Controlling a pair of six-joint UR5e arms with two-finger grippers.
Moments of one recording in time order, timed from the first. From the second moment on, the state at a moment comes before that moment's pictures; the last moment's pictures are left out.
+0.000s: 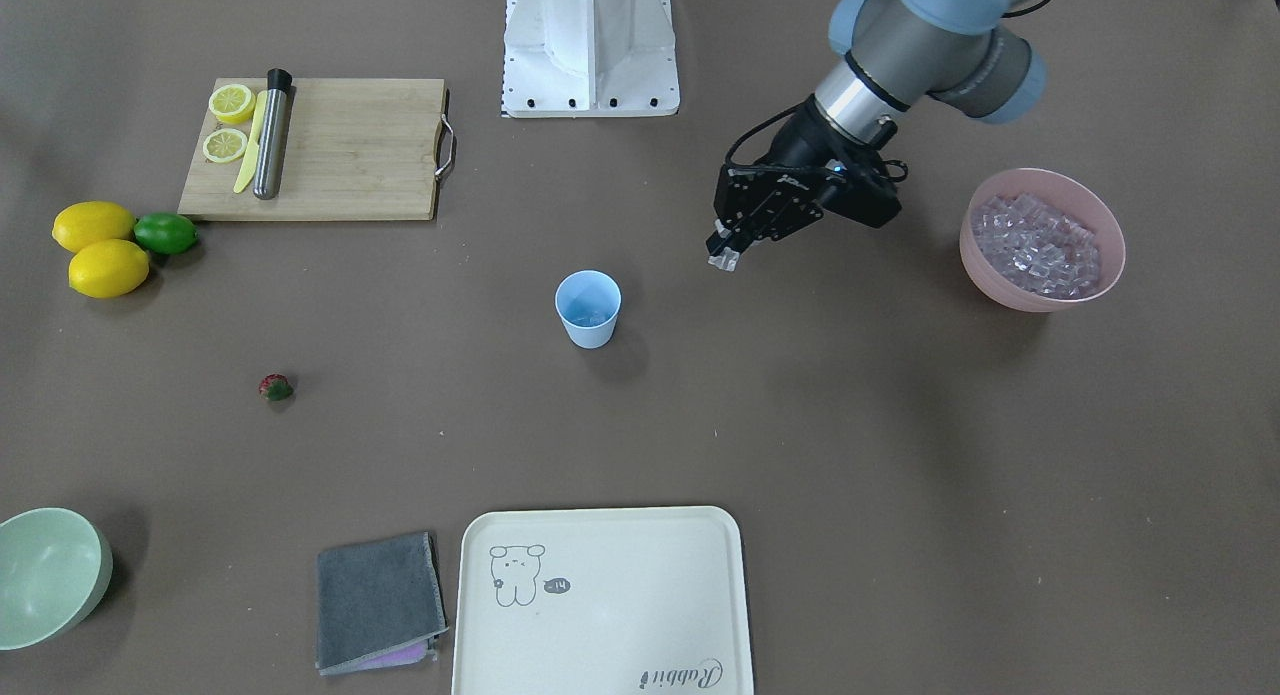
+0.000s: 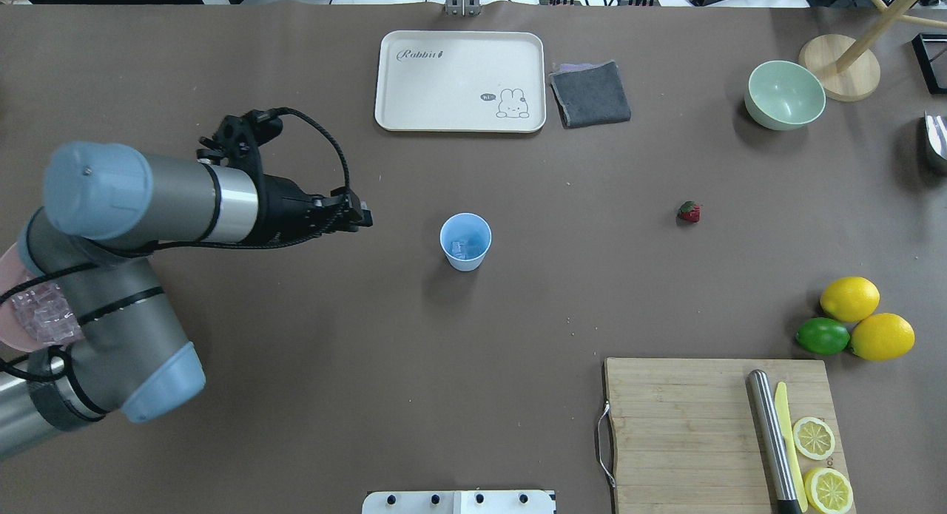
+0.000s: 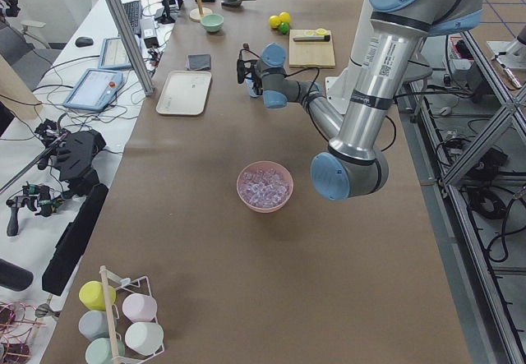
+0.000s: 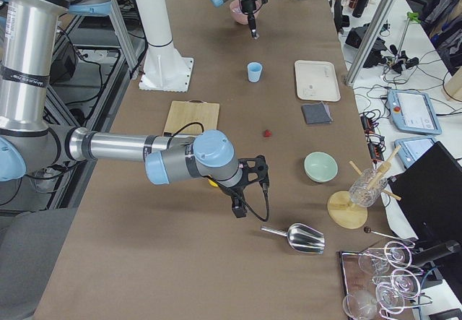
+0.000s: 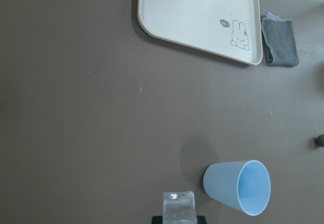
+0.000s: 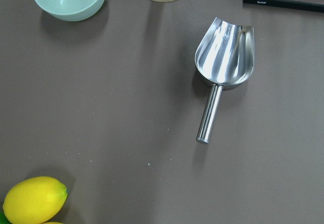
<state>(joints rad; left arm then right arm) -0.58 -1.98 -1.83 -2.27 -1.82 -1.54 1.66 -1.83 1.83 -1.29 2.40 -0.01</state>
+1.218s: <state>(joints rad) -0.41 -2.20 -1.66 -2.17 -1.45 -1.68 1.66 -1.83 1.83 -1.29 2.40 -0.01</state>
